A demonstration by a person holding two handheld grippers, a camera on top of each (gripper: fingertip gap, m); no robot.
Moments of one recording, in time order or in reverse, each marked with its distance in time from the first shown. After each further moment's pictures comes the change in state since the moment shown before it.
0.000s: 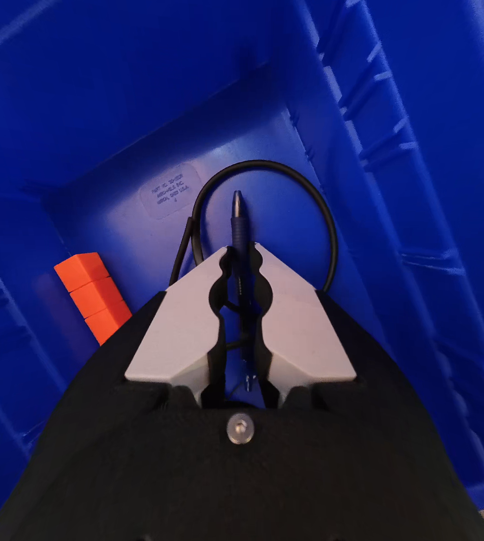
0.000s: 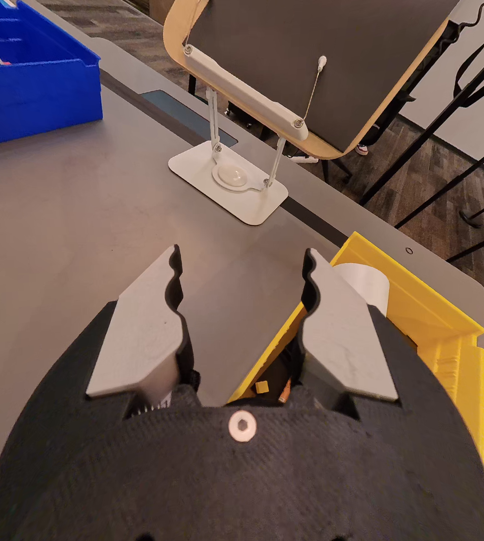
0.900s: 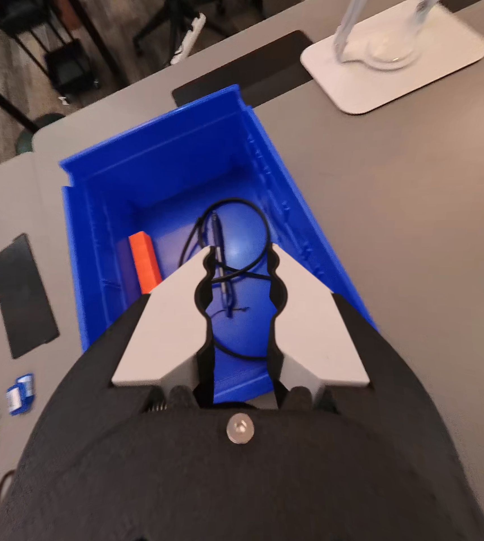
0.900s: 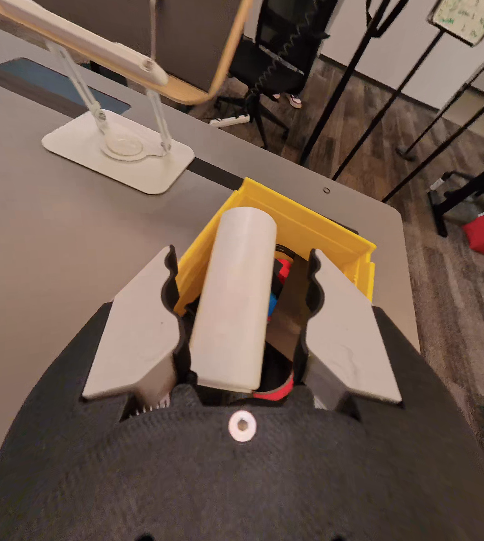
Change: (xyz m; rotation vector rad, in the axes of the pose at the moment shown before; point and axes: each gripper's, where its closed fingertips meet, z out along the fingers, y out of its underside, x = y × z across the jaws) left arm 0.040 0.006 -0.144 0.434 -0.118 -0.031; right arm 0.114 0.043 -0.029 -0.096 0.217 0.129
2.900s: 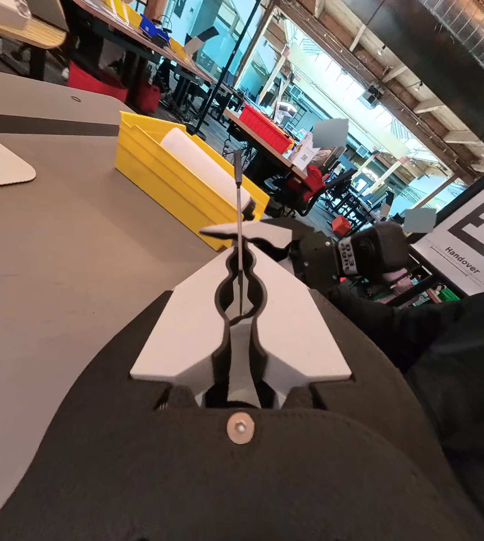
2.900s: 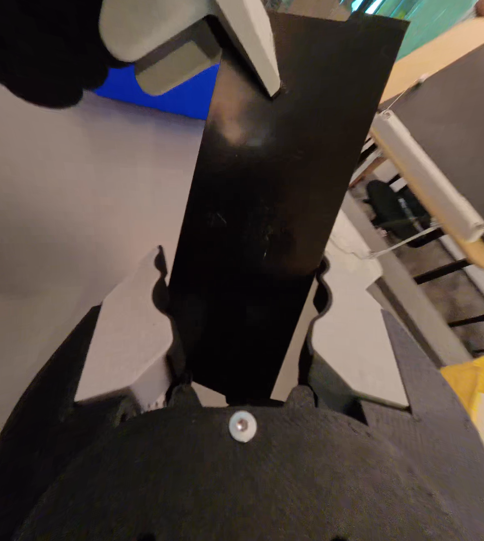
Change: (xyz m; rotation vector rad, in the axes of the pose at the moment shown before) left arm 0.320 -0.087 -0.048 0.341 1.082 -0.295; right arm -0.298 0.009 0.001 0.255 -0.422 -0.491
